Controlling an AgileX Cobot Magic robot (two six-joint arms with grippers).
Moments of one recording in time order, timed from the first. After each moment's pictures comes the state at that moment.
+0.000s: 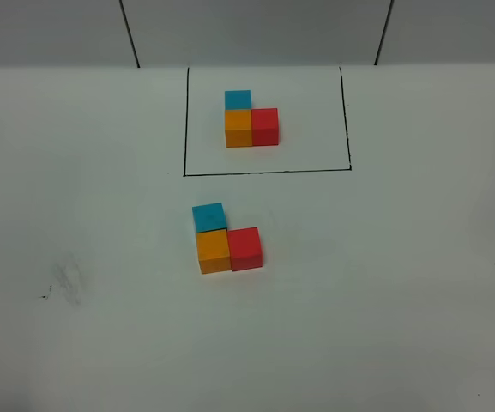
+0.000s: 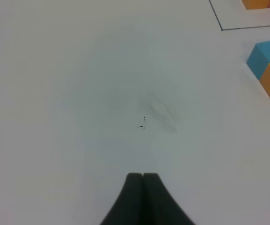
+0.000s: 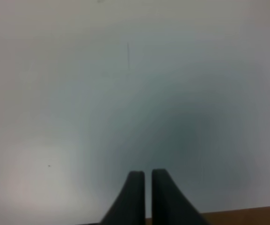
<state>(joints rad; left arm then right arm) 0.02 -0.01 -0.51 -0.05 1.08 0.09 0.24 0.58 -0.51 -0.24 1.10 0.35</state>
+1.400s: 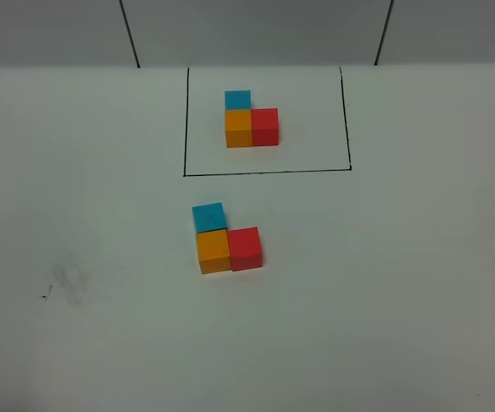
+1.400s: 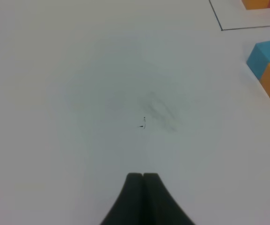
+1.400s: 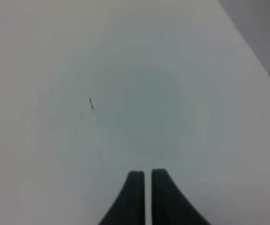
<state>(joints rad) 0.02 -0.01 -0.51 -0.05 1.08 0.09 0.01 0.05 -0.51 -0.24 1.10 0.31</state>
